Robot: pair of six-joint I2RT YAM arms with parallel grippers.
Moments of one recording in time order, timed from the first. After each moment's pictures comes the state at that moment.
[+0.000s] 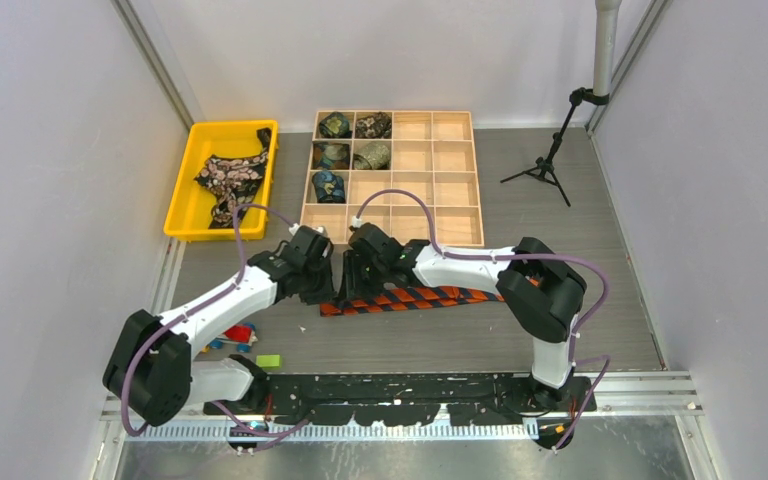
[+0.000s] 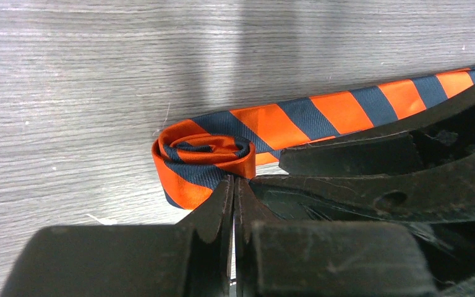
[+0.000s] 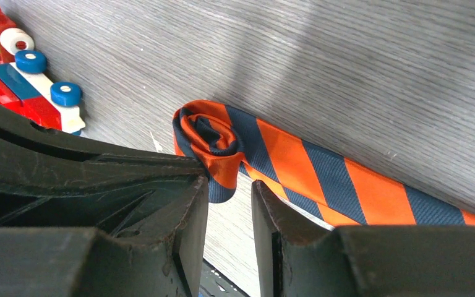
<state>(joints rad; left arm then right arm) -0.58 1.24 0.72 -0.55 0.03 -0.68 0.99 1.87 1.21 -0.21 -0.15 0.85</state>
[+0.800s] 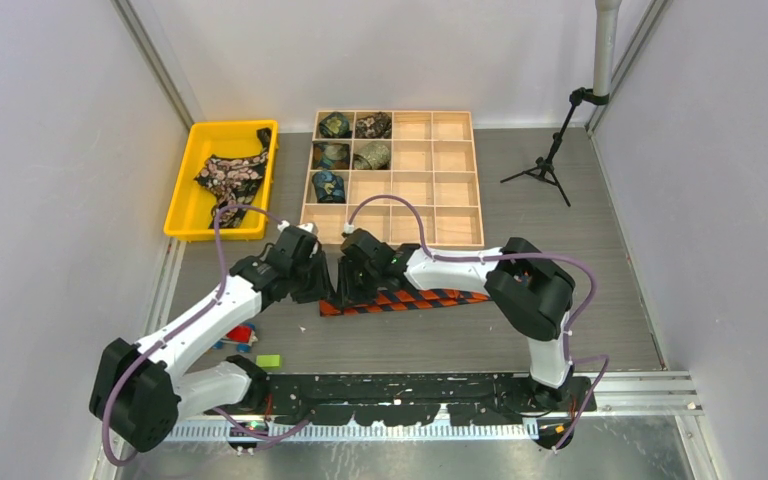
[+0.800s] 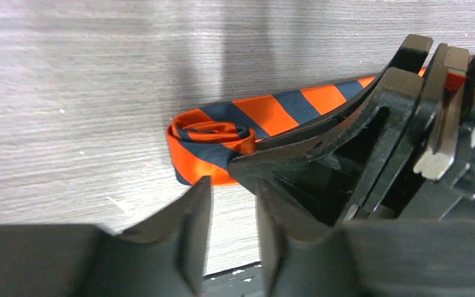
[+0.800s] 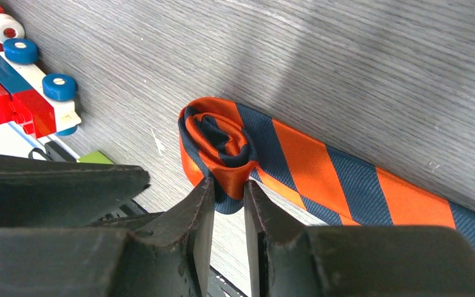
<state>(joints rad) -0.54 1.12 0.72 -0.60 0.03 -0.66 1.01 1.93 1.24 -0.19 -0.16 0.87</state>
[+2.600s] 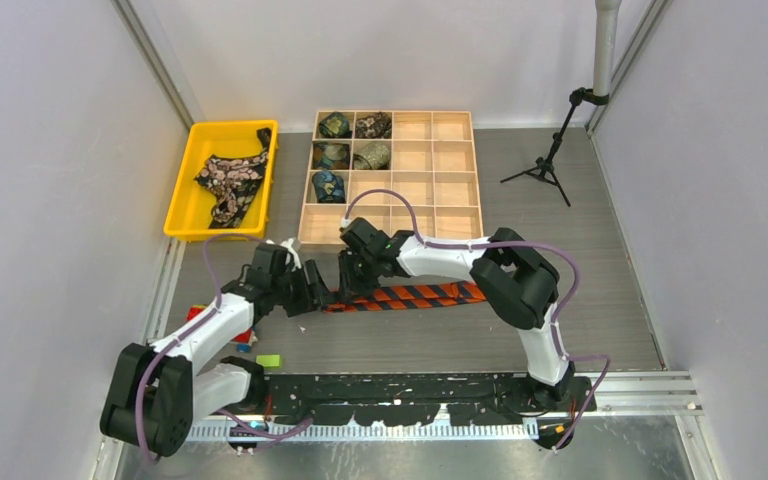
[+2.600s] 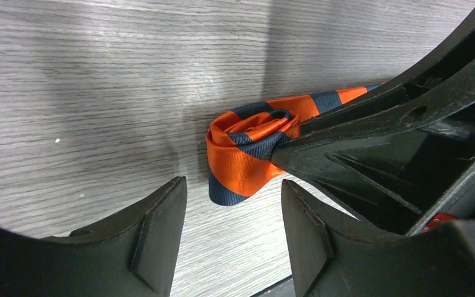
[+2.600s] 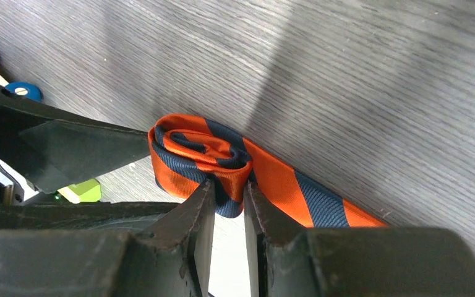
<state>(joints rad) -0.29 1.09 0.43 -0.28 0.31 -0.60 0.96 2.03 1.36 -0.31 -0.22 0.75</state>
